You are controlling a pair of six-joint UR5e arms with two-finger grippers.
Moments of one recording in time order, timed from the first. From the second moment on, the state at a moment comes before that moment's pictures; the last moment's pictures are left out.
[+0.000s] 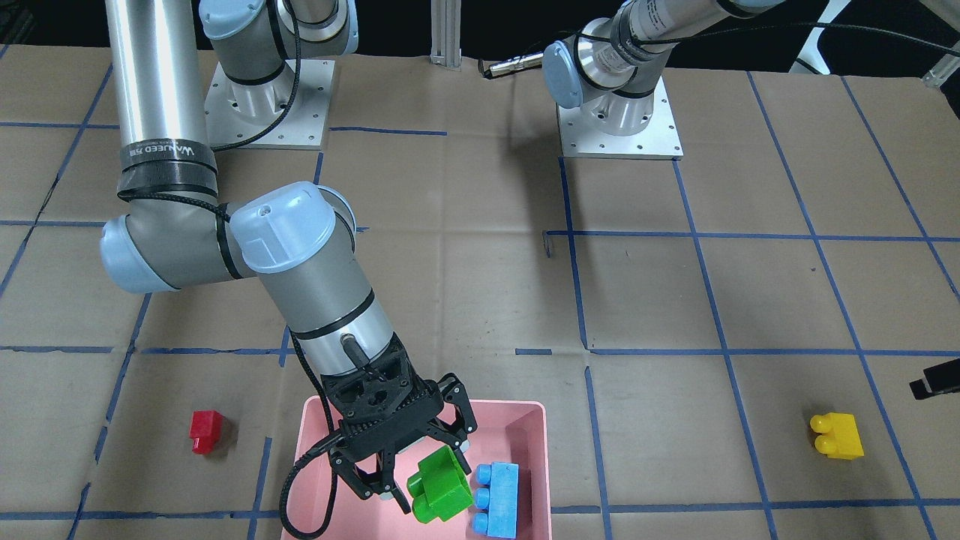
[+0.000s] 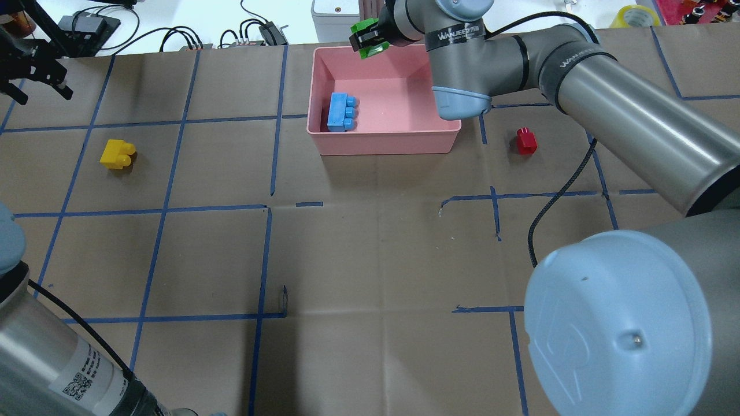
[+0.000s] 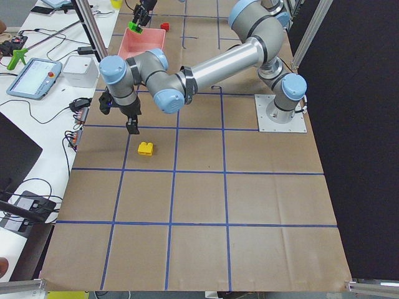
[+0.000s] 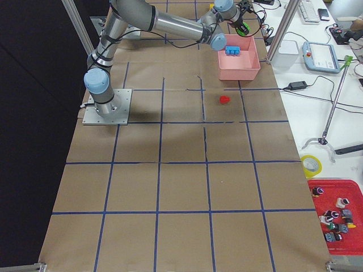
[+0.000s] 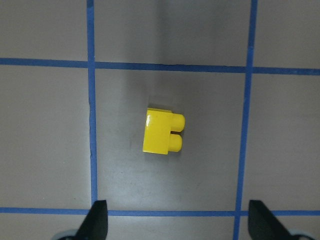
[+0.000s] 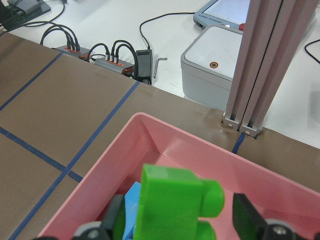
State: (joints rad) left arm -1.02 -2.21 -1.04 -1.54 1.54 0.52; right arm 1.78 -0.97 1.38 -2.69 -1.29 -0.19
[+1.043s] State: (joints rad) left arm -1.07 -2.35 -1.26 -1.16 1.55 0.45; right arm 1.55 -1.18 1.42 -2.00 -1.37 -0.31
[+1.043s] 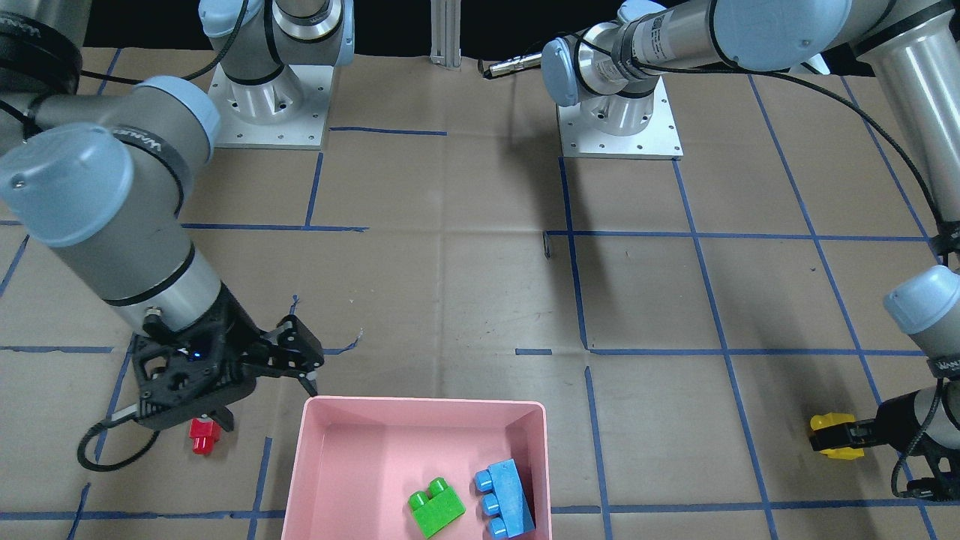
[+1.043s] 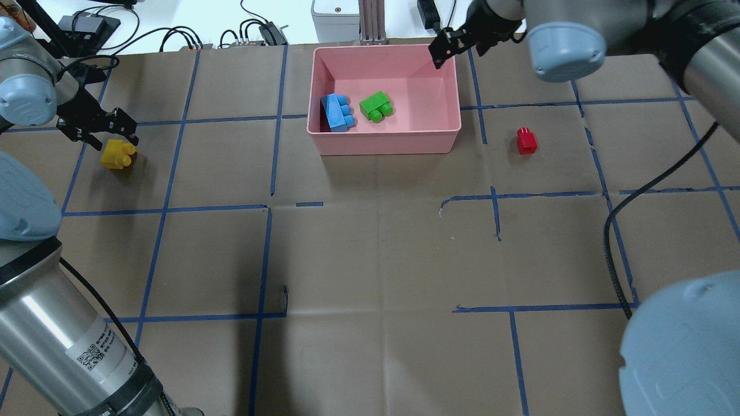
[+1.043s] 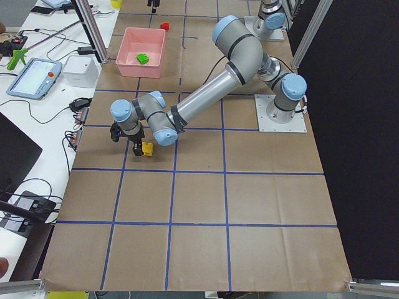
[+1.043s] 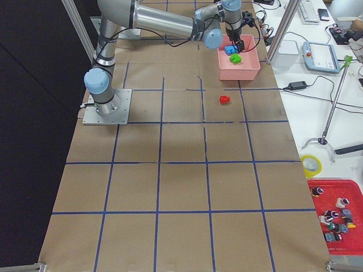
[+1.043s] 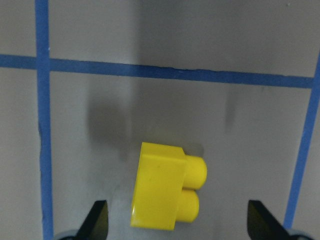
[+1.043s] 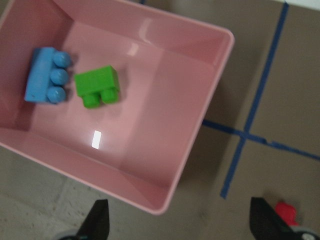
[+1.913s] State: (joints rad) left arm -1.07 -2.34 -1.30 -1.14 1.58 0.54; right arm 1.48 -1.08 1.56 -2.15 -1.54 -0.19
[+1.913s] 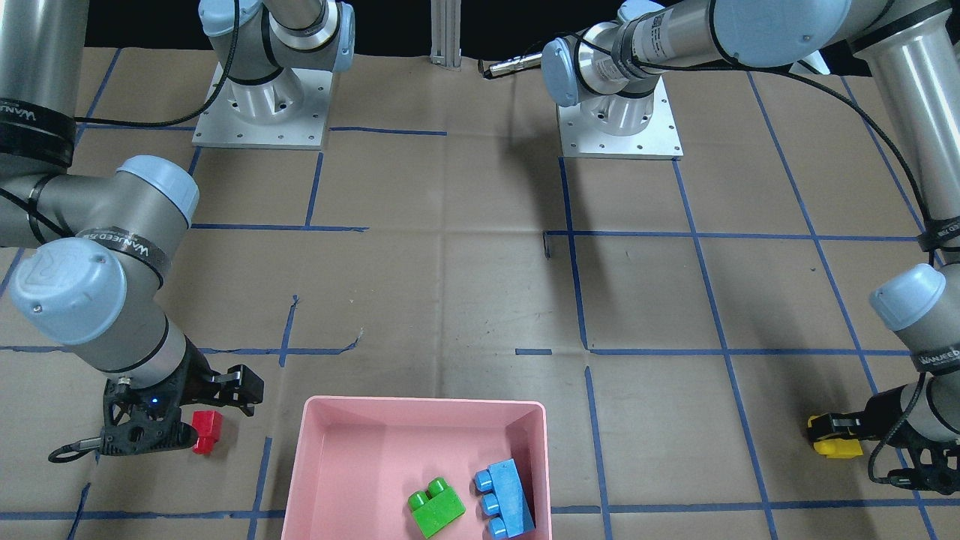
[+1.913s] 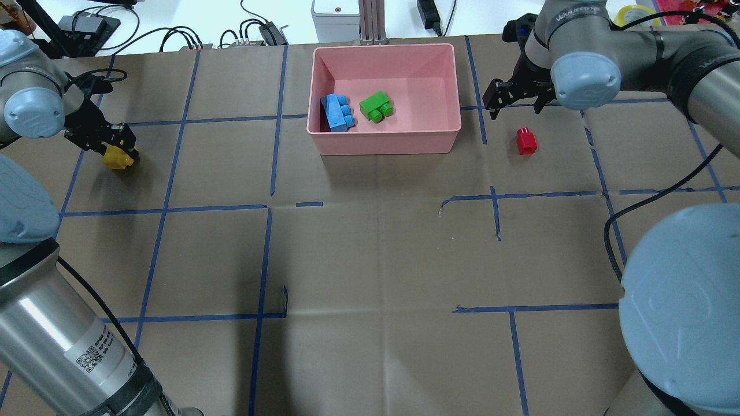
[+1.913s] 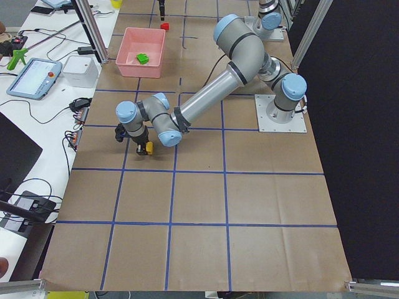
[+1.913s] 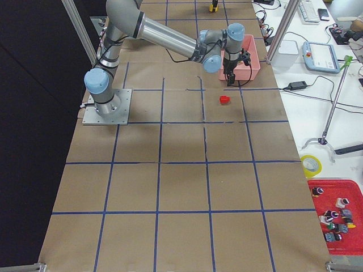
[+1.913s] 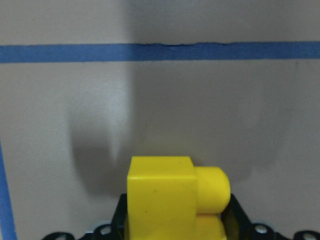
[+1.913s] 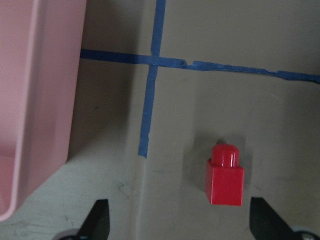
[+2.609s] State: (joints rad) left arm -1.10 -2.26 -1.10 -1.38 1.60 0.56; right arm 1.43 -1.02 1.68 -2.42 -1.62 -0.19
